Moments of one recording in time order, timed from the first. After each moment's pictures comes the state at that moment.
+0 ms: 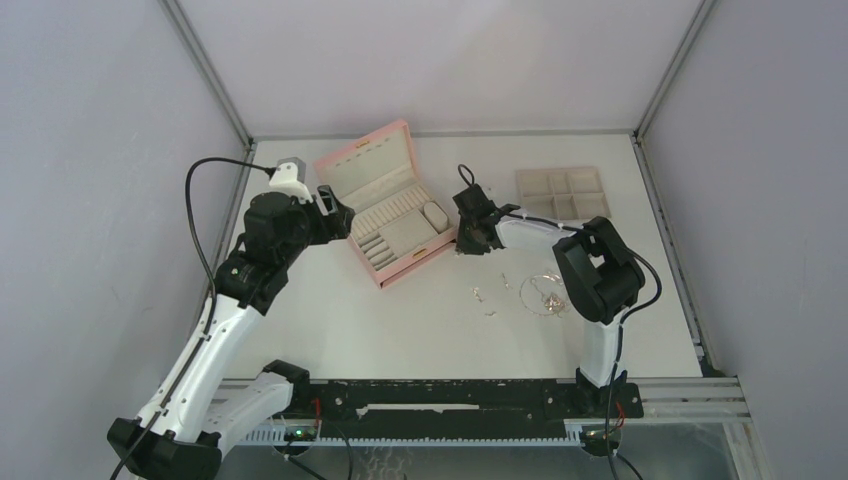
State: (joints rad) left arm -0.34 0.90 0.96 -0.43 -0.07 -0.37; right arm 0.60 1.92 1.24 -0.36 0.10 0.68
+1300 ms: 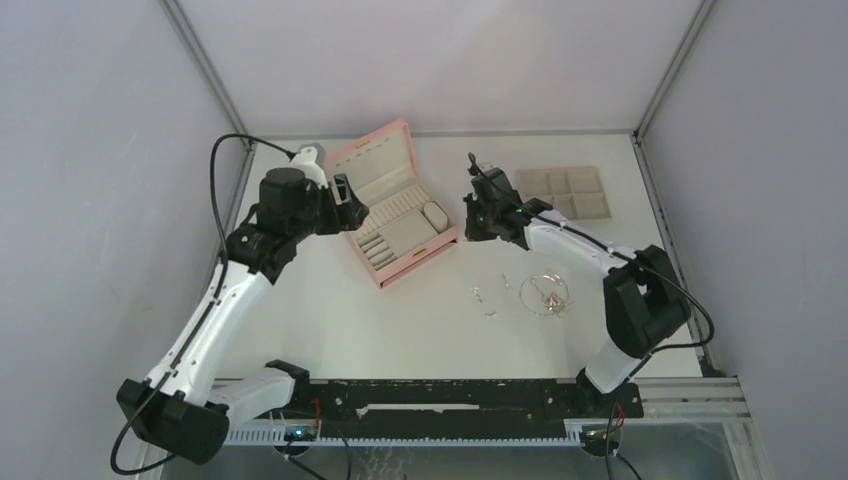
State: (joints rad) left arm -0.34 1.06 1.10 -0.54 0.03 -0.38; right arm 0.58 1.67 1.19 -0.39 0.05 0.40
